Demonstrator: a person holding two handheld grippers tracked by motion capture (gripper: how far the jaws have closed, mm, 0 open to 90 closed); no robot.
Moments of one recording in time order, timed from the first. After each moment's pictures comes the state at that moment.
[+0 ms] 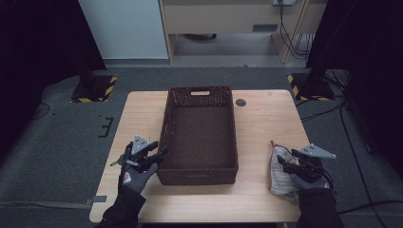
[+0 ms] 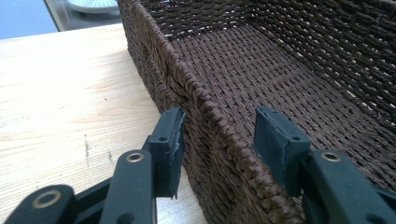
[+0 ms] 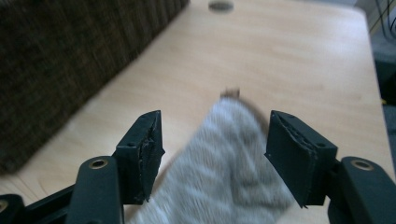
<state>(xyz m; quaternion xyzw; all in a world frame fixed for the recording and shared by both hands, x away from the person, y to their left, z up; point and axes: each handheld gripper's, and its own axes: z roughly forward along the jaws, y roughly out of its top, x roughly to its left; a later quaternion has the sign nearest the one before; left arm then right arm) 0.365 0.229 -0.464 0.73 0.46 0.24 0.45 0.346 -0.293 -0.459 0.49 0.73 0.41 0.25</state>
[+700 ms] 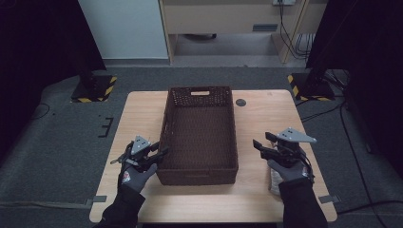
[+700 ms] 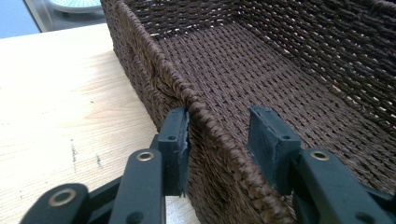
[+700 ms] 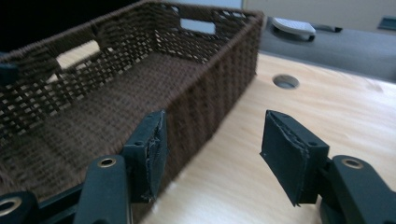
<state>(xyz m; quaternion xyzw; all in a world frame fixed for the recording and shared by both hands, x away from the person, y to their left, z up) 0.366 0.229 -0.464 0.74 0.44 0.22 0.45 0.370 -0.216 -0.411 0.42 0.74 0.48 0.23</state>
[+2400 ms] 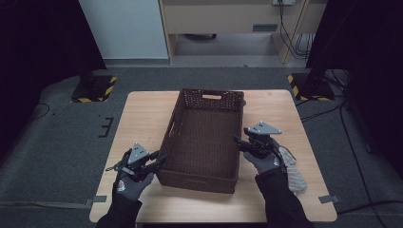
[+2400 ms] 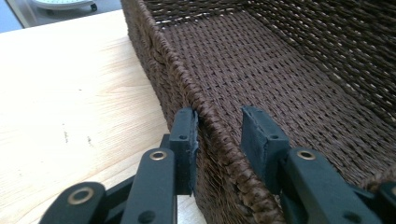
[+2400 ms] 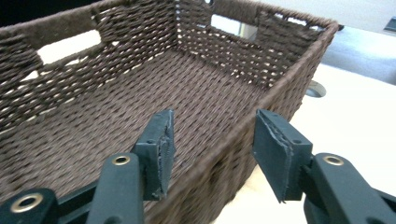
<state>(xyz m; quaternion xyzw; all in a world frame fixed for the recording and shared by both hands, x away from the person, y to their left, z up) 0.338 0.235 -0.458 0.76 0.42 0.21 0.44 0.407 -0.159 -0.435 0.41 0.75 0.45 0.25</state>
